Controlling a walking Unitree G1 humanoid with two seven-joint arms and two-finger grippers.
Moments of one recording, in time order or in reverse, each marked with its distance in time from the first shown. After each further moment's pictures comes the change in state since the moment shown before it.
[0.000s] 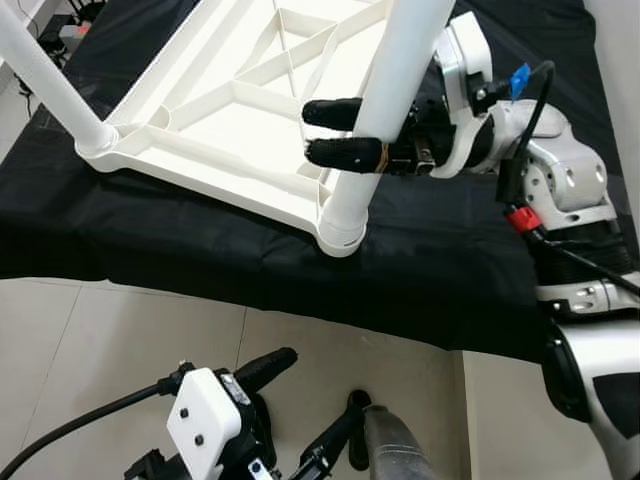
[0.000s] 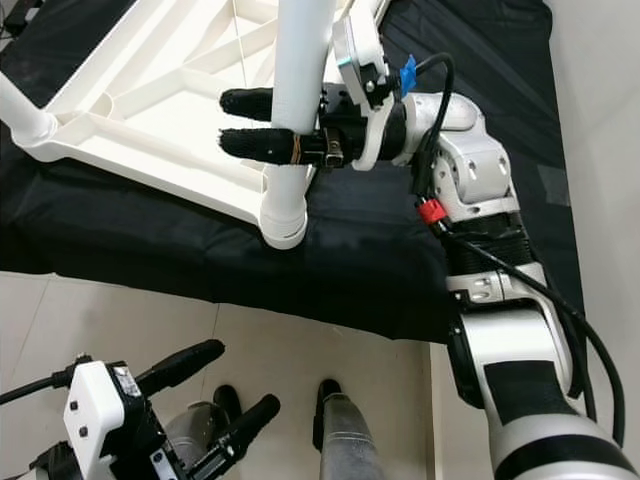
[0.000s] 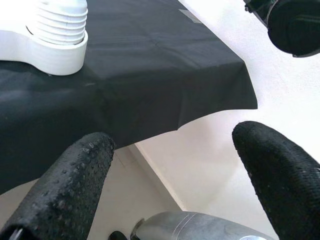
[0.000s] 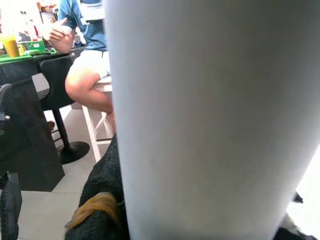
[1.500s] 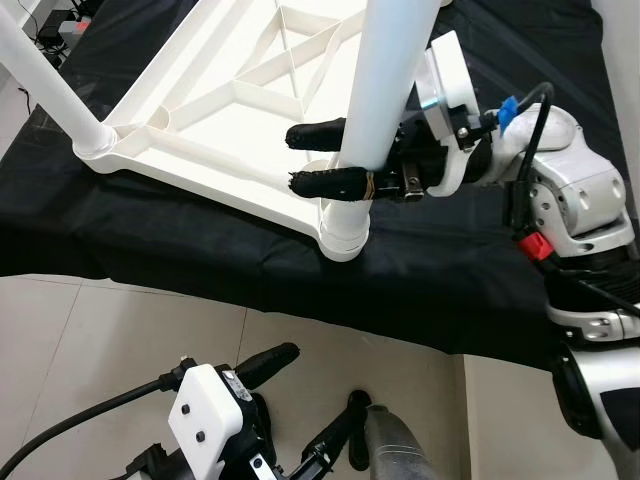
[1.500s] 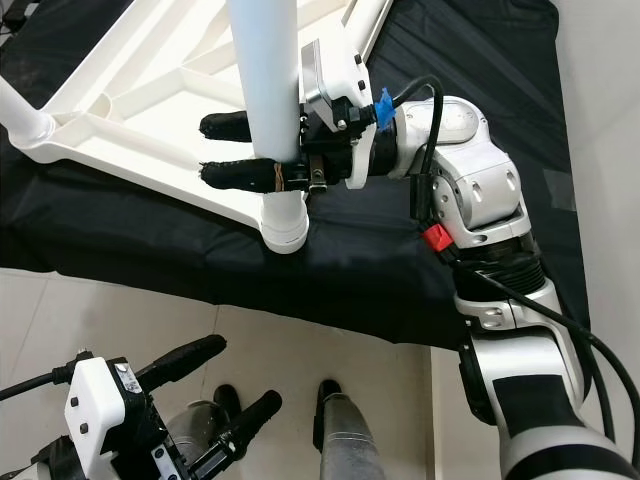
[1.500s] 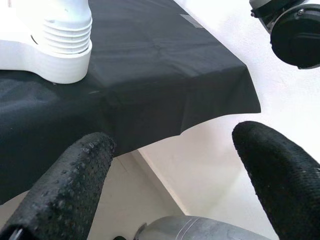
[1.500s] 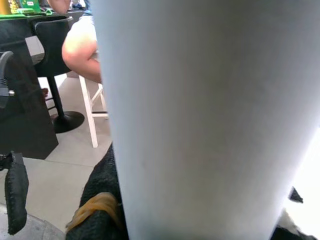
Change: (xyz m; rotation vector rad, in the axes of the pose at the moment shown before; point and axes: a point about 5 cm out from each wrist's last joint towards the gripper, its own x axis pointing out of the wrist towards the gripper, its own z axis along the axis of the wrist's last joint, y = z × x) left arm 0.002 0.001 0.002 0.016 -0.014 -0.009; right arm 0.015 0.018 0.009 -0.064 0.134 0.006
